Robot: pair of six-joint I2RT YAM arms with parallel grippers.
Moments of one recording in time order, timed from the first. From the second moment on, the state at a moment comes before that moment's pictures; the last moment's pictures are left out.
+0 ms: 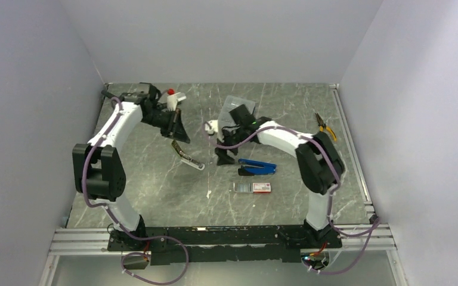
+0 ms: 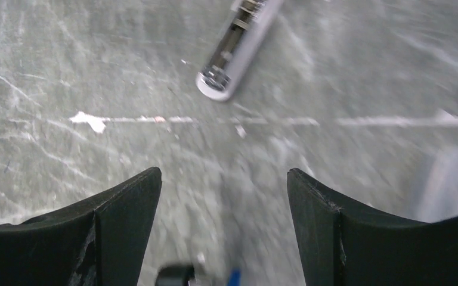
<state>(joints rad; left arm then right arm) -0.08 1.71 1.46 -1.01 0.91 0.20 0.66 1.95 1.36 -0.42 -0.74 -0.70</state>
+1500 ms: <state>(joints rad) -0.26 2.03 1.58 -1.10 0.67 0.15 0.35 1.57 1.07 -0.50 -0.74 -0.79</state>
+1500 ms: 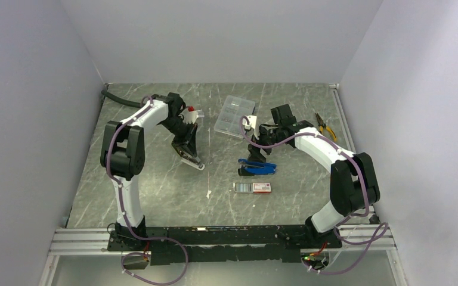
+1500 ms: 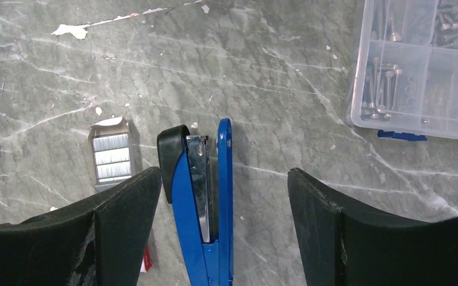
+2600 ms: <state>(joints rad) -0.28 2.01 1.54 -1.05 0.58 0.11 0.35 1.57 1.06 -0.50 -0.74 -0.80</state>
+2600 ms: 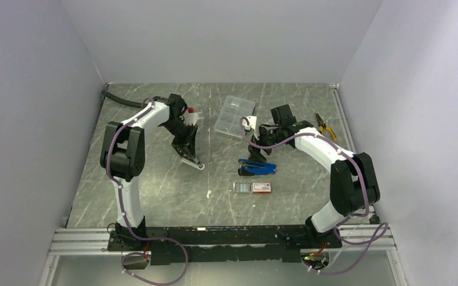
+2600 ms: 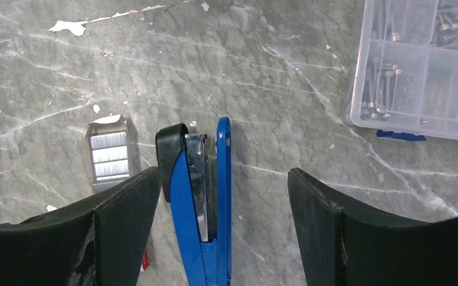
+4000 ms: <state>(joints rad) -0.30 2.01 1.54 -1.05 0.53 0.11 0.35 1.57 1.06 -0.50 -0.73 -0.81</state>
